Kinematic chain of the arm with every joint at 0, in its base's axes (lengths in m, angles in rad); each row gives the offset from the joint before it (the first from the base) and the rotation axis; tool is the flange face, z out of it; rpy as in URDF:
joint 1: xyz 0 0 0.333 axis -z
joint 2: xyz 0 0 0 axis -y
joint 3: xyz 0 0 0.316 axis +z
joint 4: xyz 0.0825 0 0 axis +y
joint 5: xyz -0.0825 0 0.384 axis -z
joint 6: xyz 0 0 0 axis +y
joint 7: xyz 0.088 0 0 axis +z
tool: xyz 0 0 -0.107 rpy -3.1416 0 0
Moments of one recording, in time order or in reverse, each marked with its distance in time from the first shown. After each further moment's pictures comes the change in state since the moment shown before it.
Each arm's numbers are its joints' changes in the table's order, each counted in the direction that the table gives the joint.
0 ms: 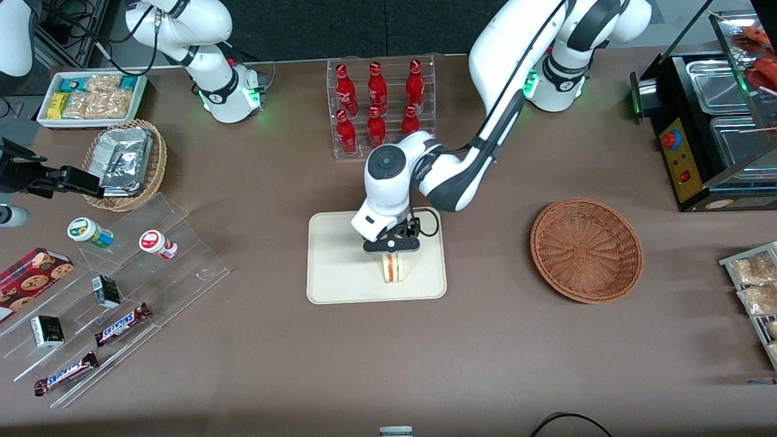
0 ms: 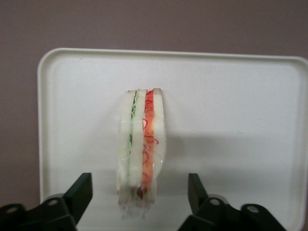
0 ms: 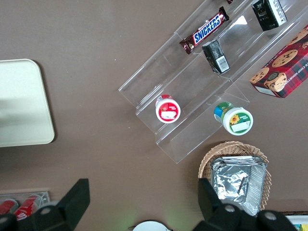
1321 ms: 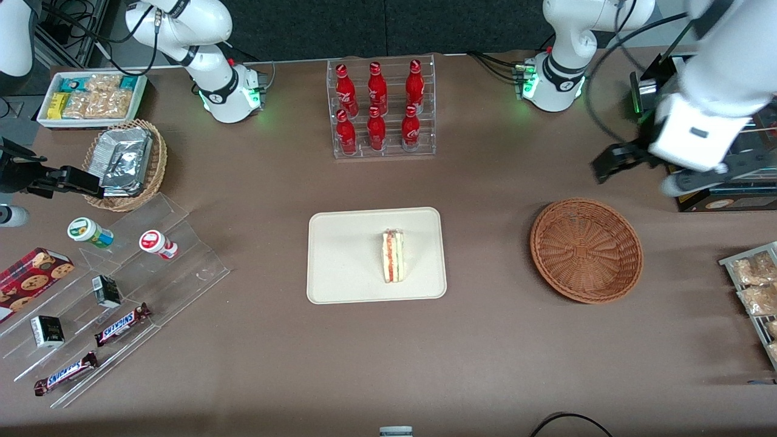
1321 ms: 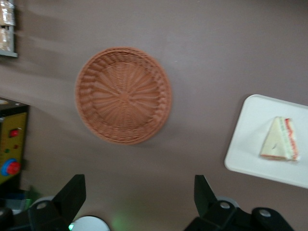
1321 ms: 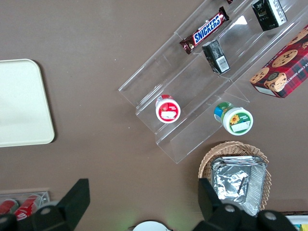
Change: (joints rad) arm -0.599 0.664 0.020 0.076 0.083 0.724 -0.486
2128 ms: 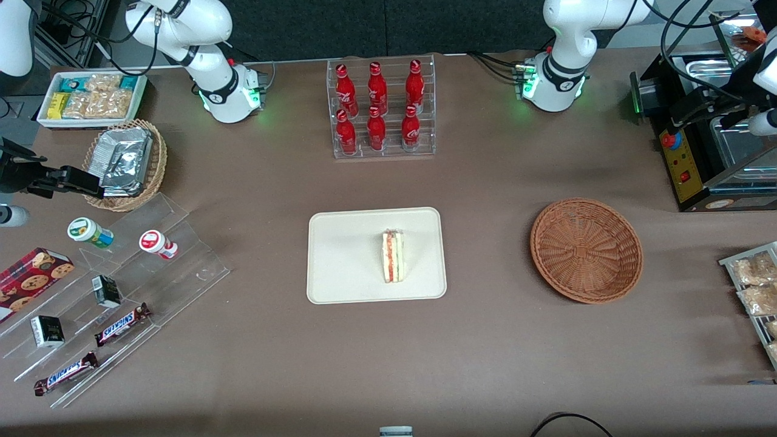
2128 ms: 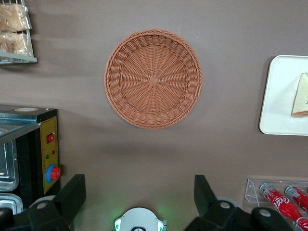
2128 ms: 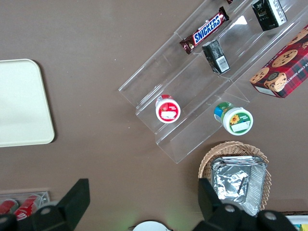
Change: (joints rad) arm -0.132 0.223 0.076 0.224 0.047 -0.006 -0.371
